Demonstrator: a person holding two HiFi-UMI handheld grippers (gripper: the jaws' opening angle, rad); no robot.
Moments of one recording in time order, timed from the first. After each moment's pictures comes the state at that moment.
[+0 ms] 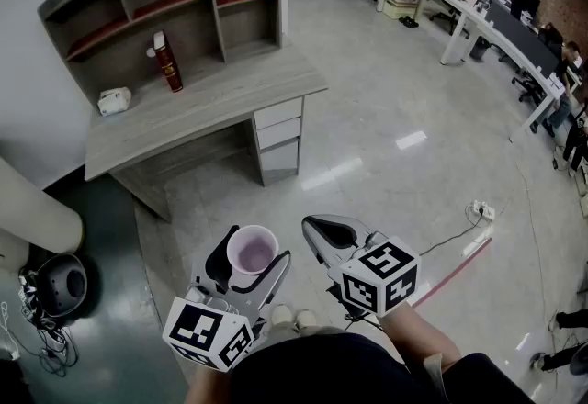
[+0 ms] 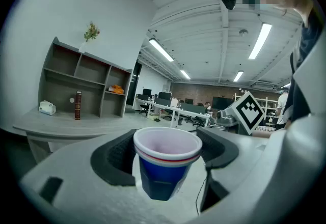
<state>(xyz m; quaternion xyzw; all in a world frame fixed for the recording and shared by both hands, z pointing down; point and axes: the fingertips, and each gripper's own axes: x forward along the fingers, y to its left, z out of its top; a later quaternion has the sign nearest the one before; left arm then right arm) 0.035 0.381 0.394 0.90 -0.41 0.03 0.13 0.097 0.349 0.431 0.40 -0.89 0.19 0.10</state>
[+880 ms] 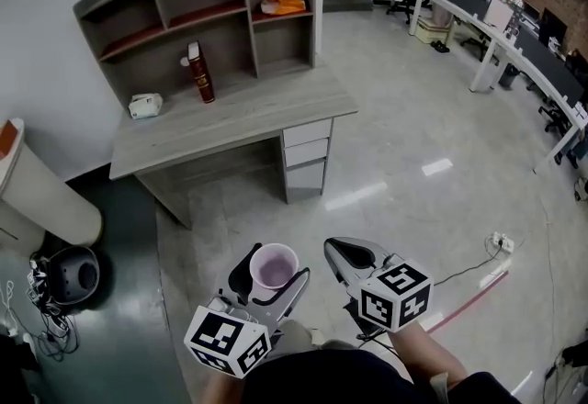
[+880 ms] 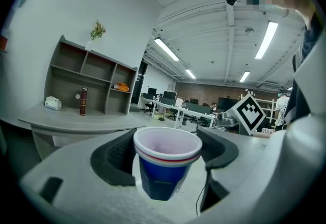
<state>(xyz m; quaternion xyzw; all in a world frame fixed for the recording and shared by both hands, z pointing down) 0.043 0.380 0.412 0.89 -0.43 0.03 0.14 0.109 0.346 0.451 0.38 -0.90 0.22 0.10</state>
